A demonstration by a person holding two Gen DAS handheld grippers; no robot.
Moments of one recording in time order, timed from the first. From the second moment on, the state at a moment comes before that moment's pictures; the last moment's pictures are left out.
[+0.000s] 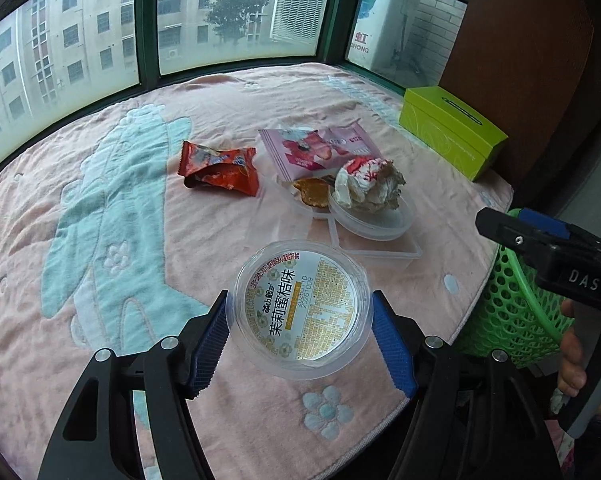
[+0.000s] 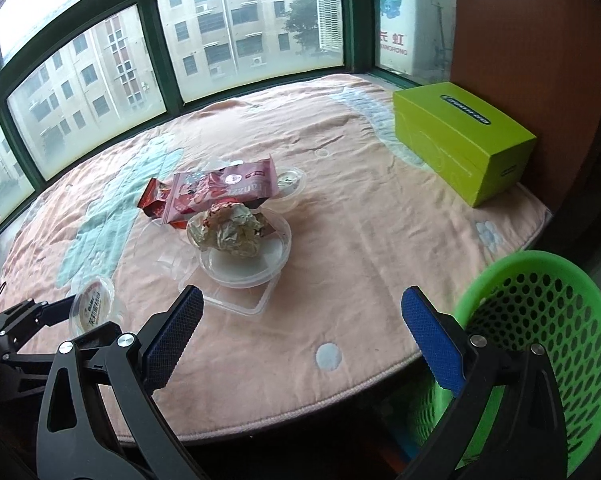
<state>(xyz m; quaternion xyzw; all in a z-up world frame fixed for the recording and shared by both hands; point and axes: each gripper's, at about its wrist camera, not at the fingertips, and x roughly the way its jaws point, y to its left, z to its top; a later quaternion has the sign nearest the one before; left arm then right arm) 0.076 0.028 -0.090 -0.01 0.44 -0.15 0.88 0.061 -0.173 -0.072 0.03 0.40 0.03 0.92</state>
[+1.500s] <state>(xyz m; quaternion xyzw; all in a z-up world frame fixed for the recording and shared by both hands) 0.081 0.064 -0.069 -0.03 0.42 -0.12 0.90 0.109 -0.151 -0.080 0.07 0.41 0.10 0.91</state>
